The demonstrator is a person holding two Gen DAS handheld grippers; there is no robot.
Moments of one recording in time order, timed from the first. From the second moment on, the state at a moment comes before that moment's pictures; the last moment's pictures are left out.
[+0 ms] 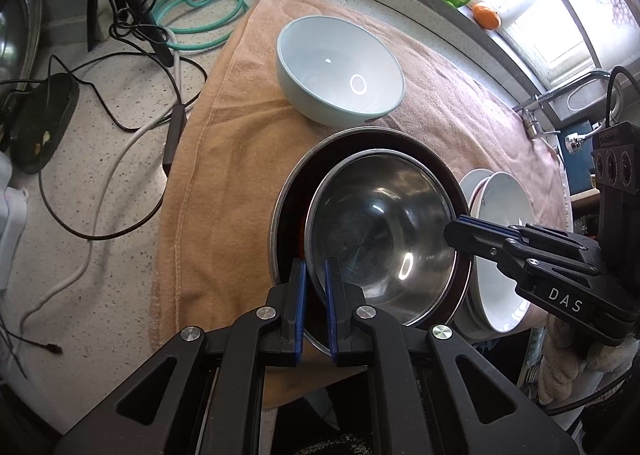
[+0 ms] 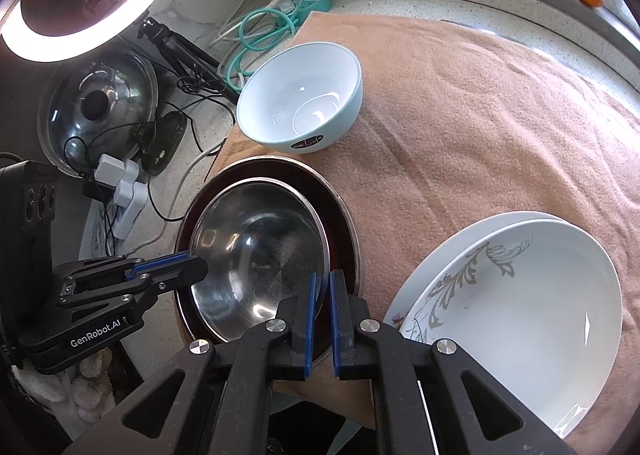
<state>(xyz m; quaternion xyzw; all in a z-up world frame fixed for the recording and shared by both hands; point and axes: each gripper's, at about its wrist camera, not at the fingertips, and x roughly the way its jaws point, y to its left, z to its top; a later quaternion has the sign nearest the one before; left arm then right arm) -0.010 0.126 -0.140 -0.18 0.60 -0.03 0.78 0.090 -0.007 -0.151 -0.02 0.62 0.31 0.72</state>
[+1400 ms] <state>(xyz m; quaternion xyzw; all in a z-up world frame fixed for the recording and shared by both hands) 0.022 0.170 -0.105 -0.24 0.55 -0.01 0.80 0.140 -0.015 -0.099 0.04 0.56 0.32 0.77</state>
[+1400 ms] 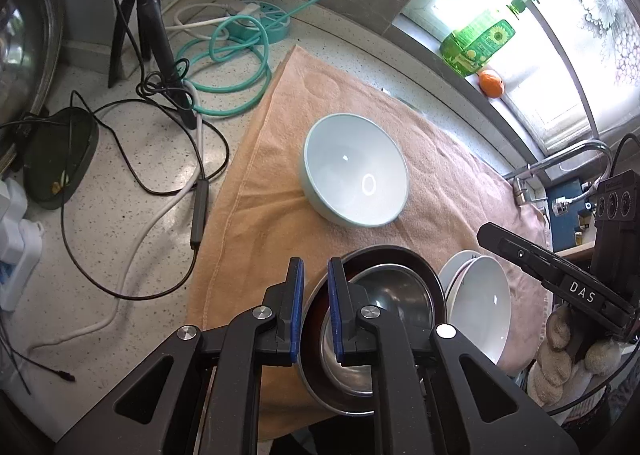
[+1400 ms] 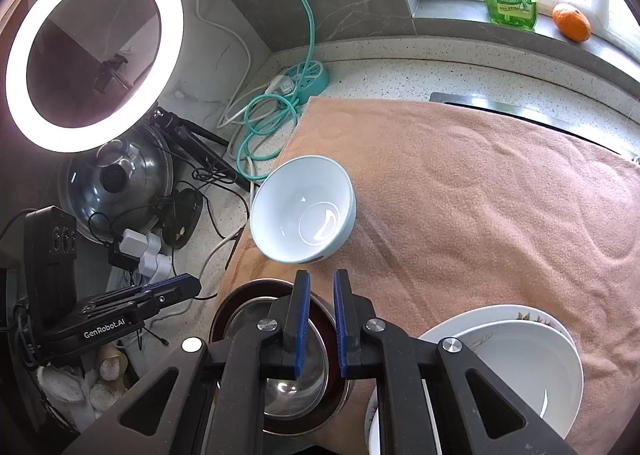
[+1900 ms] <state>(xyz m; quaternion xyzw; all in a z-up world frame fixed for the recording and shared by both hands) 0.064 0.184 -0.114 -0.25 0.54 0.00 0.80 0.175 -0.001 -0.107 0.05 0.57 0.32 0.76</state>
